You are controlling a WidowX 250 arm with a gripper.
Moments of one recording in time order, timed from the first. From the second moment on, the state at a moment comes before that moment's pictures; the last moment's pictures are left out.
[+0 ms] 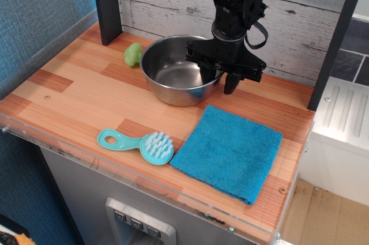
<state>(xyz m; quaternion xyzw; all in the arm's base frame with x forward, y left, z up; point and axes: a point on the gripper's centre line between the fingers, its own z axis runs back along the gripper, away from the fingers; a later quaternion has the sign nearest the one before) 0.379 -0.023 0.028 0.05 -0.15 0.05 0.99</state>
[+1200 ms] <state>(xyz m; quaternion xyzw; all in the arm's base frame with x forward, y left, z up) 0.368 -0.022 0.110 0.00 -0.27 0.04 0.96</state>
